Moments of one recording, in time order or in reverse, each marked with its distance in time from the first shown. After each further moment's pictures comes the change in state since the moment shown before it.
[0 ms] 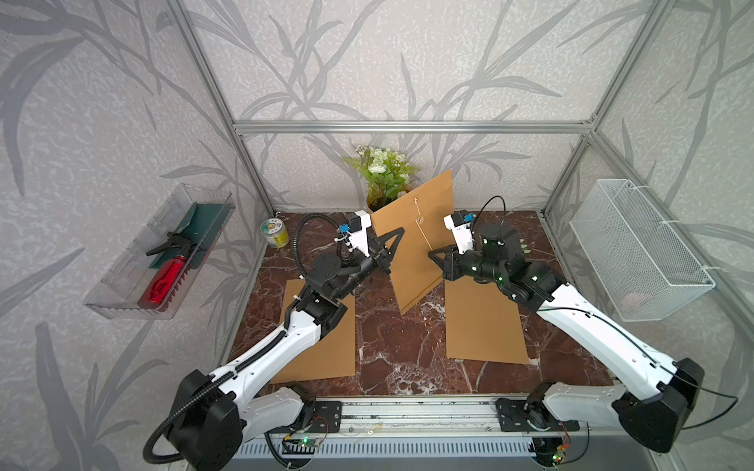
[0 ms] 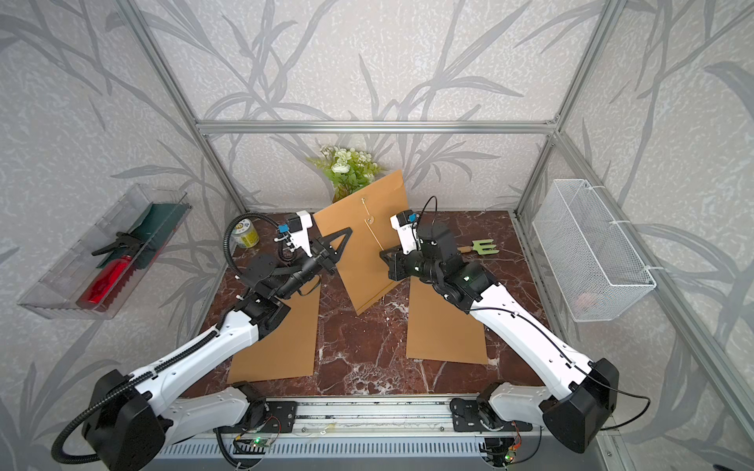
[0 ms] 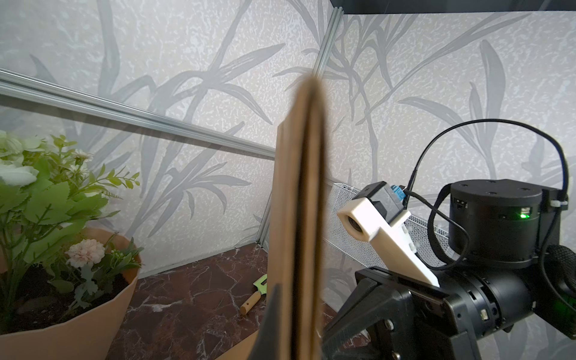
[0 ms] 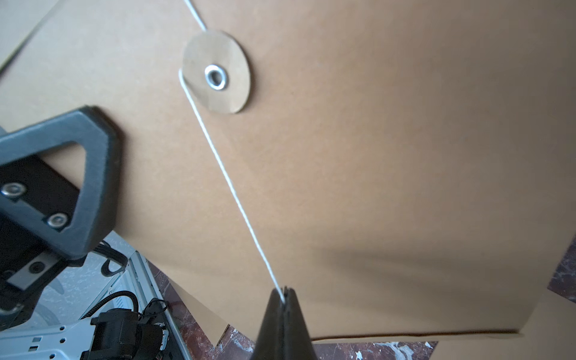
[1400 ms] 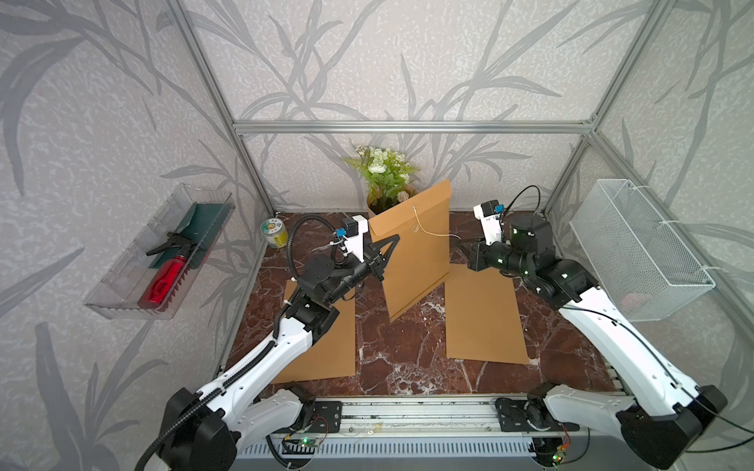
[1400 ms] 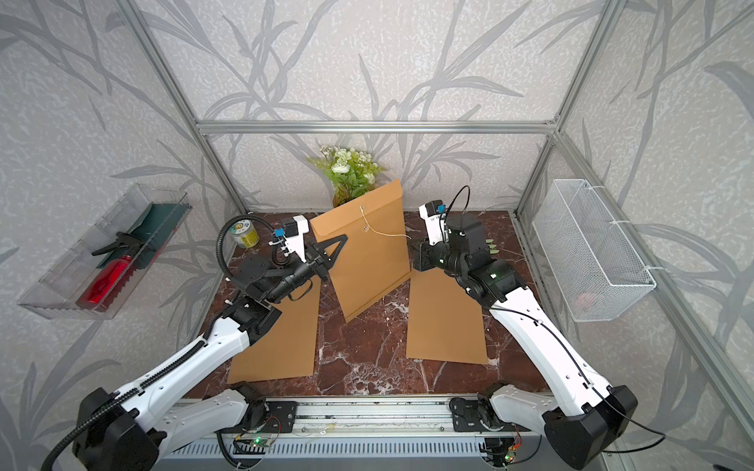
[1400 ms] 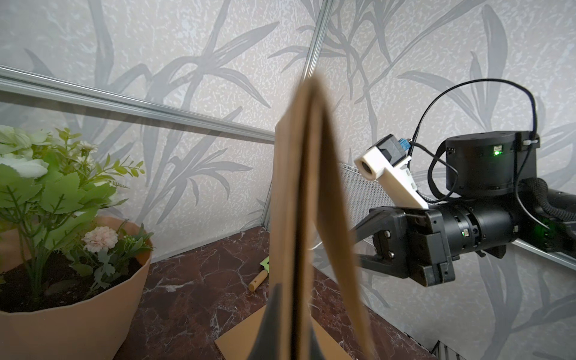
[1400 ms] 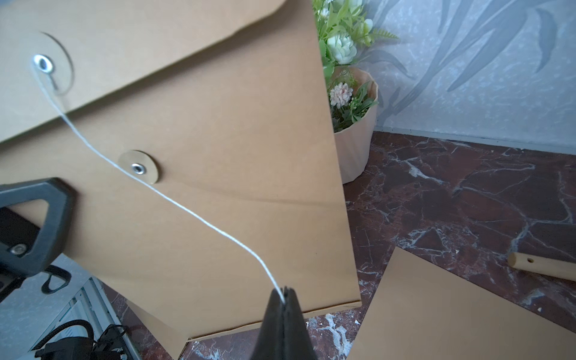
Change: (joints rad) left arm 0.036 -0.080 -0.019 -0.142 0.080 0.089; right arm -0.154 -0.085 0.046 -0.129 0.014 -0.088
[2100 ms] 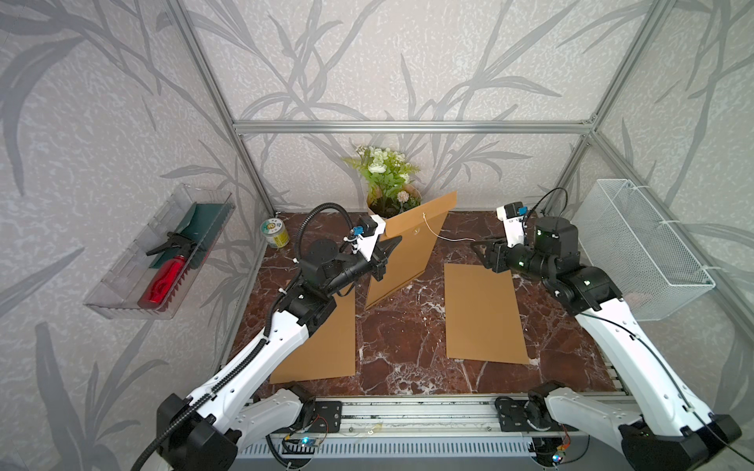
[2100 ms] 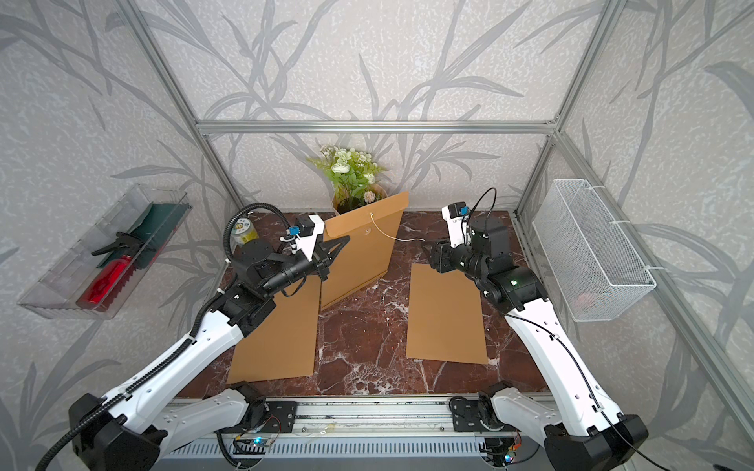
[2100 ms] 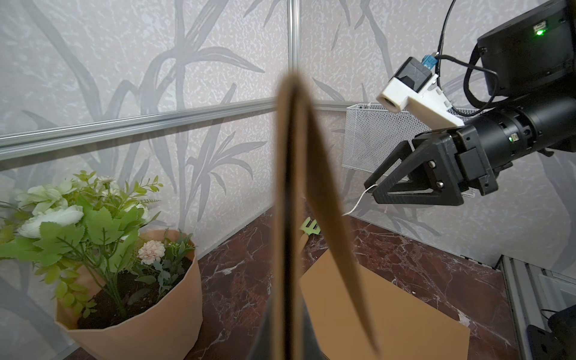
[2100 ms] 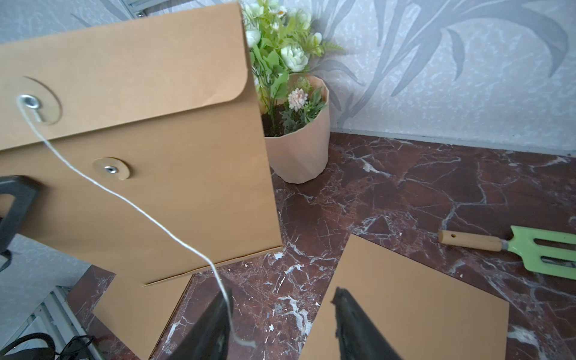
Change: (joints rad) left arm 0.004 0.009 0.174 -0.343 0.034 0.400; right arm -0.171 -0.078 -0.048 -0.067 -0.037 -0.067
